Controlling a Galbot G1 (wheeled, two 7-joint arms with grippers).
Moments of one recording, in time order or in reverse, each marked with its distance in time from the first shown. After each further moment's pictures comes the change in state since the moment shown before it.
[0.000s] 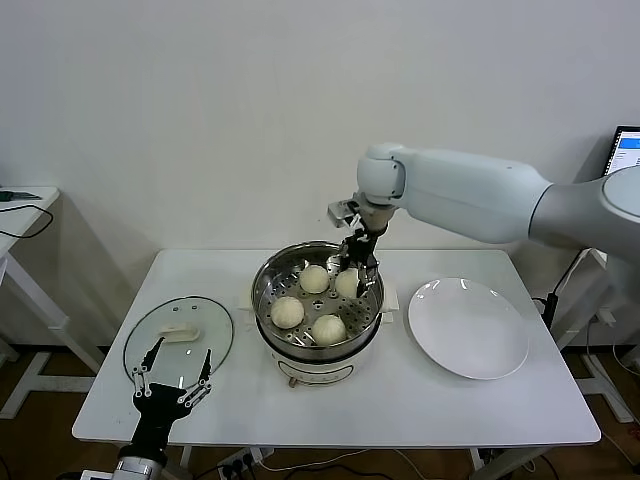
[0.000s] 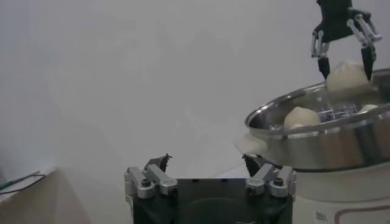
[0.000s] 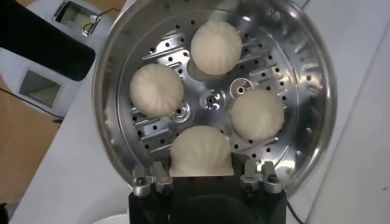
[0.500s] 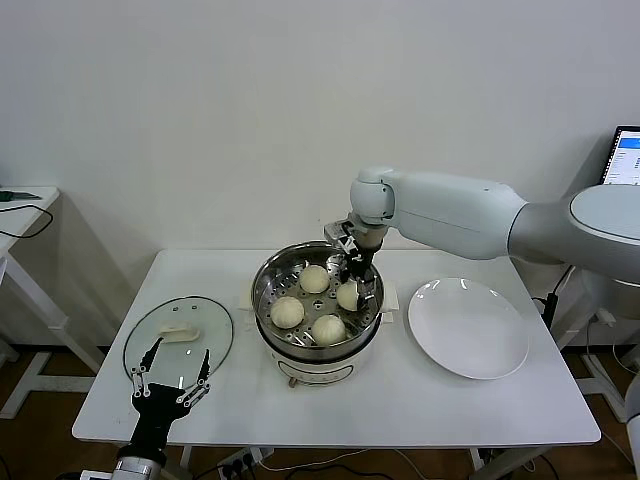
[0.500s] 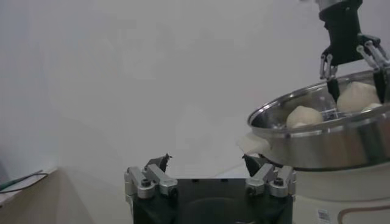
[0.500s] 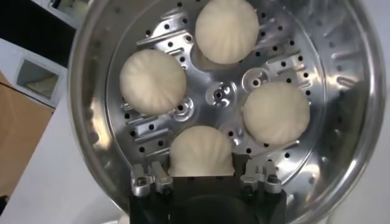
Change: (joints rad) left arm 0.000 -0.001 -0.003 0.004 0.000 0.000 -0.005; right arm -0.062 0.023 -0.010 -0.037 -0.044 -0.001 0.030
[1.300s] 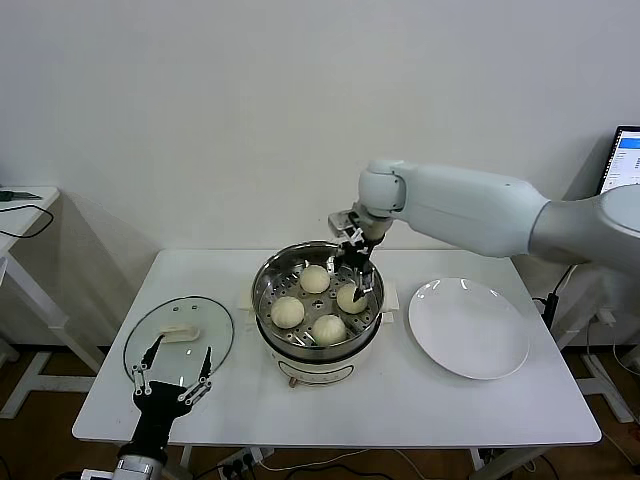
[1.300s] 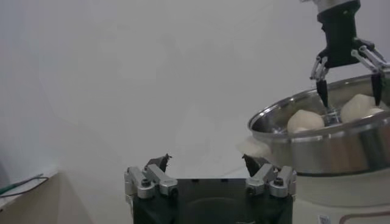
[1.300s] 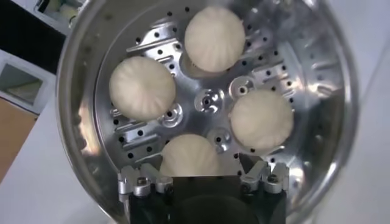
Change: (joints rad) left arm -0.005 0.002 0.013 -0.013 0.008 0.003 -0.007; right arm 0.030 -0.109 0.097 0.112 0.028 0.036 0.077
